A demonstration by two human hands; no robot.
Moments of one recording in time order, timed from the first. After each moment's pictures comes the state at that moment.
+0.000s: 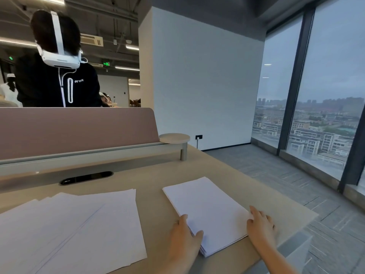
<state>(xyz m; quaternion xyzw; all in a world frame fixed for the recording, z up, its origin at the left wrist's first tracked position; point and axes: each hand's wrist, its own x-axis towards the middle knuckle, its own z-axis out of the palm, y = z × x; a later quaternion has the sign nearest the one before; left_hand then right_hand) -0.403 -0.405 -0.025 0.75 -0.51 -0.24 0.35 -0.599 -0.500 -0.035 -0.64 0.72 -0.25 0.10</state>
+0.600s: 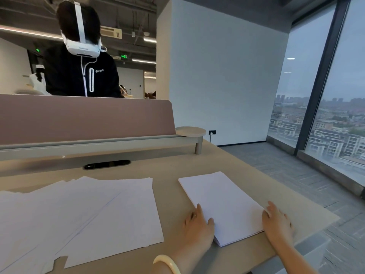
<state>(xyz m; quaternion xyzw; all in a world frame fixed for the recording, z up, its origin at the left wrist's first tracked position) -0.405 -0.402 -0.022 0.76 -0.52 -0.25 0.29 -0.598 -0.500 -0.034 -0.63 0.71 -0.28 0.12</state>
